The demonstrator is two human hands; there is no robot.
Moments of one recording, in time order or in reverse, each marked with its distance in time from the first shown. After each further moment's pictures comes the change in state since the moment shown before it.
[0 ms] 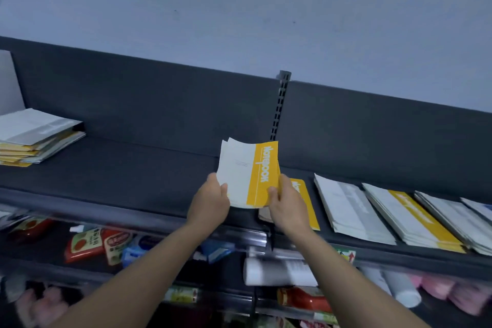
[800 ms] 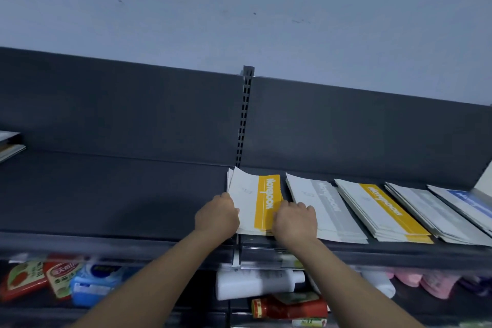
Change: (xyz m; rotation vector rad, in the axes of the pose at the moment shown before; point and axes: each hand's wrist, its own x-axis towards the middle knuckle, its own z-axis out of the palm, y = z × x) left_hand 0.022 0.044 0.085 0.461 -0.293 0.044; right_hand 0.022 0.082 -0.028 -0.791 -0.182 0.098
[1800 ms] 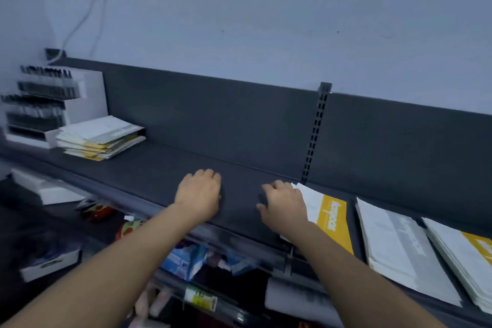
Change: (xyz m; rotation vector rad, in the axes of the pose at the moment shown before) left_hand -0.045 -0.105 -0.090 0.600 0.283 -0.058; right_hand 0.007 -0.107 -0.044 0.213 0.156 -0.592
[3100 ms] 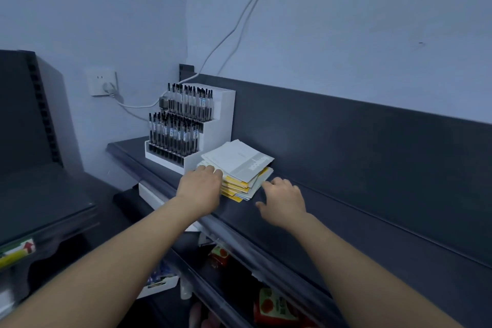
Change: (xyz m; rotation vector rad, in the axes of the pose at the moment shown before) left_hand 0.036 -0.413 0.086 0.120 -0.063 -0.286; right_hand 0.263 -0.365 0.070 0.068 -0.103 -0.262
